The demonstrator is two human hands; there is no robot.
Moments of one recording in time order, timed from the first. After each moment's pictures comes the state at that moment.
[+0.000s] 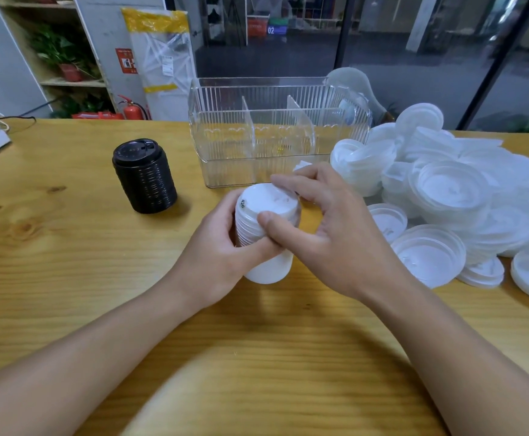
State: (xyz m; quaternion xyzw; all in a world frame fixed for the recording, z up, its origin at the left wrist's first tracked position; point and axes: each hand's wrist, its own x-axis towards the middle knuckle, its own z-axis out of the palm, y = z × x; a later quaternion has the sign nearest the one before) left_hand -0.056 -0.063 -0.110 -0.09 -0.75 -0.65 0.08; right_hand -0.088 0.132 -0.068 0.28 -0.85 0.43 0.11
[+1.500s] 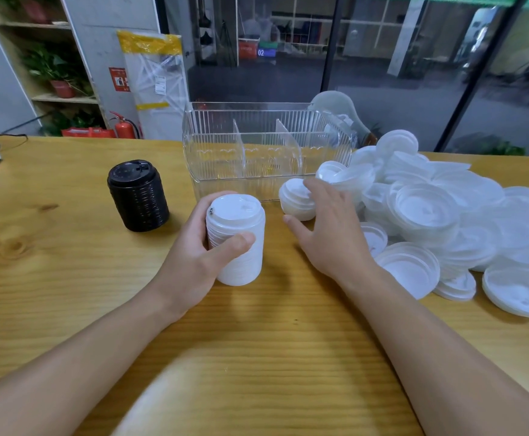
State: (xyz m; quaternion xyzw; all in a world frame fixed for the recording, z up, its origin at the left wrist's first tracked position) left_hand -0.061 -0.075 -0.103 -0.08 -0.70 -0.70 0.11; right_hand -0.162 0.146 -0.109 0.17 -0.93 0.27 0.20
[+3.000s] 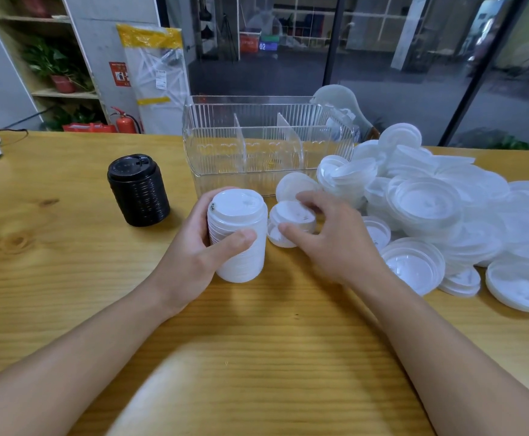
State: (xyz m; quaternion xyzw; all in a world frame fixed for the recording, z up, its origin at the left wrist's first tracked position) left_hand -0.062 -0.079 -0.106 -0.11 -0.71 -0.69 0.09; right_hand -0.130 0.152 -0.093 0.16 -0.90 0.38 0.11
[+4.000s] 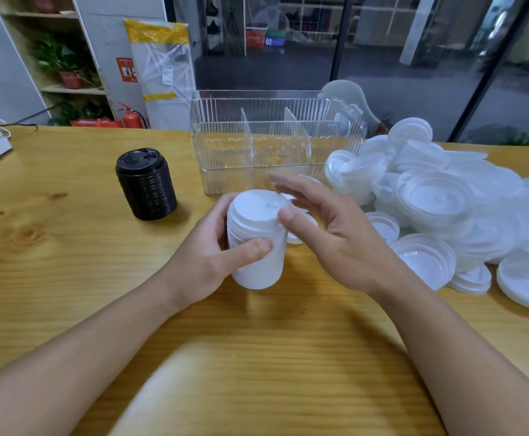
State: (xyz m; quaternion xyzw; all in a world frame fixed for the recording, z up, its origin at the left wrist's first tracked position) left_hand -0.058 -0.081 -0.106 -0.14 -0.74 -0.66 0.04; right_hand -0.108 0.150 -0.074 0.36 -0.78 0.50 0.03
